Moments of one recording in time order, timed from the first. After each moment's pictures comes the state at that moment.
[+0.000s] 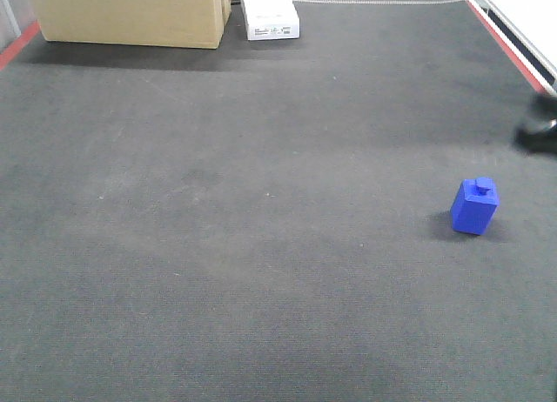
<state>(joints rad) 0.04 1.05 -0.81 0.01 0.23 -0.05</state>
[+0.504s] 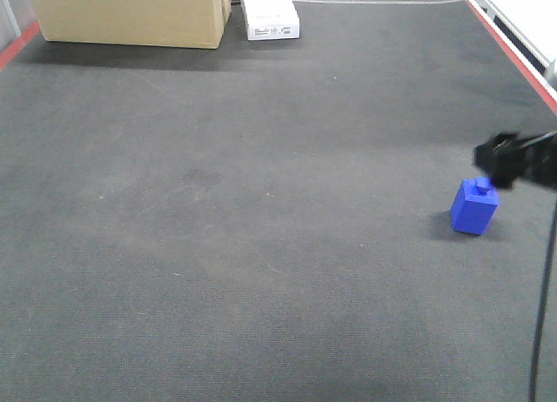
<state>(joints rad) 0.00 1.21 -0.96 -0.03 0.51 0.05</state>
